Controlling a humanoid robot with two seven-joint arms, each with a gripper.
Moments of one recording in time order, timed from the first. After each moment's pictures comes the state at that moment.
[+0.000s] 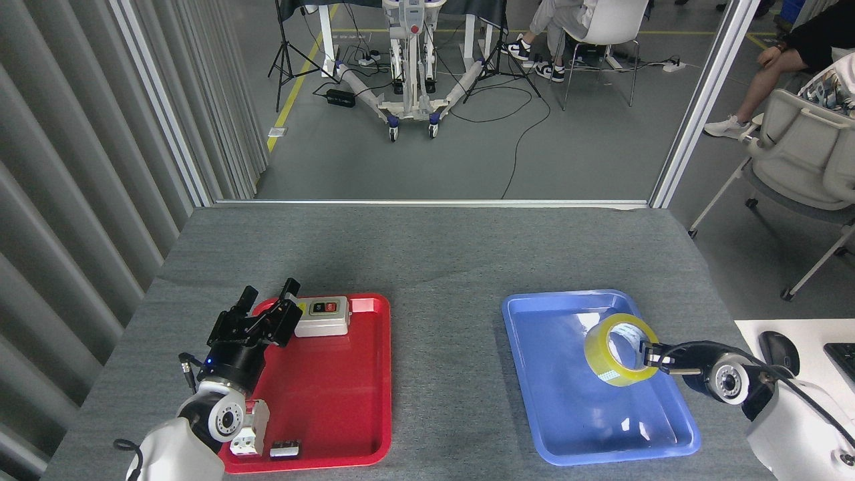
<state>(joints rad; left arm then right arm) -0.38 0.16 -0.08 -1.08 -0.94 -0.32 0.20 -0.49 -0.51 0.34 -0.99 0.71 -0.08 0.62</state>
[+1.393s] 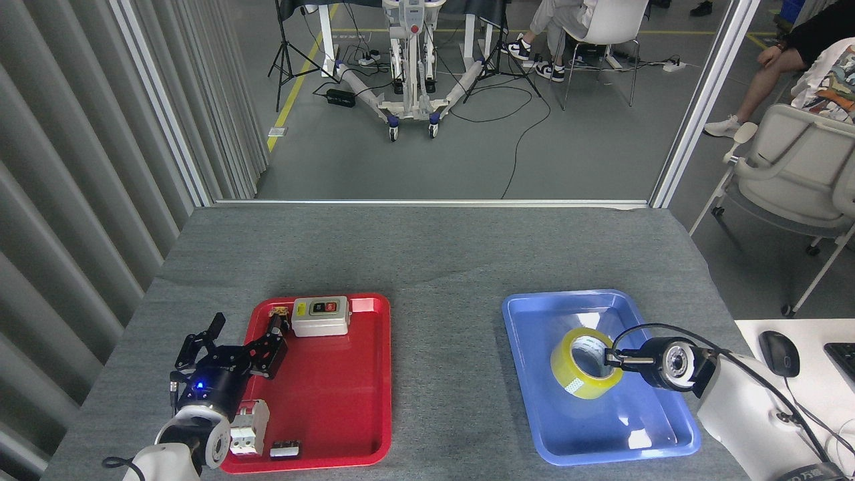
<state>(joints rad) -0.30 0.19 -0.04 -1.11 -1.27 -0.14 0.20 -0.65 -0.42 0.55 -0.78 0.61 -0.02 0.71</state>
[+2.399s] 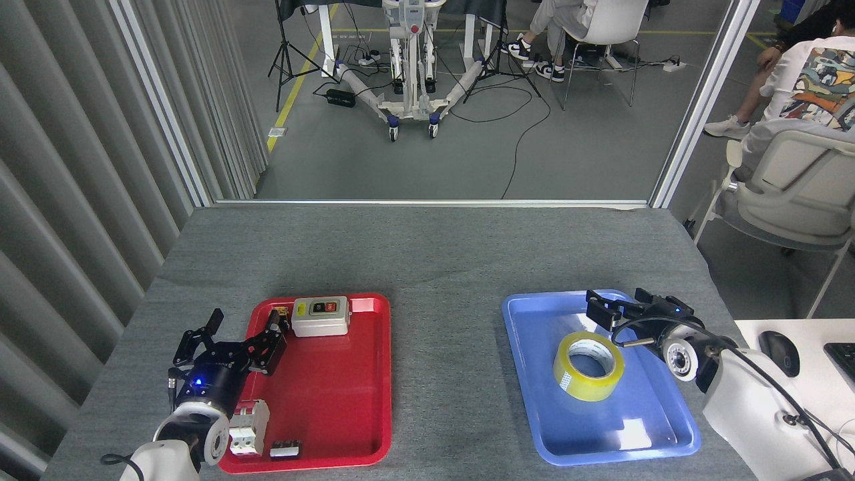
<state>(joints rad) -0.31 0.19 -0.04 -1.12 -1.27 -0.14 0.20 -0.61 -0.45 0.51 -0.93 0.74 -0.10 0.24</state>
